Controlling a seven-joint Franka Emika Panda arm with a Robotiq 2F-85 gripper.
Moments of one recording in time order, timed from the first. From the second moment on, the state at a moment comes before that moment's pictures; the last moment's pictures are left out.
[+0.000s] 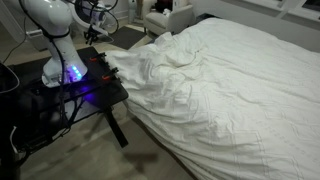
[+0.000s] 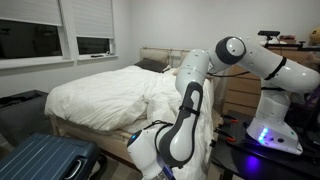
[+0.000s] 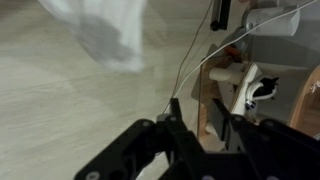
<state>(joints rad) 0.47 1.15 0.57 -1.61 -0.11 2.14 -0.73</state>
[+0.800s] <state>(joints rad) 0.52 1.11 0.47 -1.48 -0.12 2.36 -0.59</state>
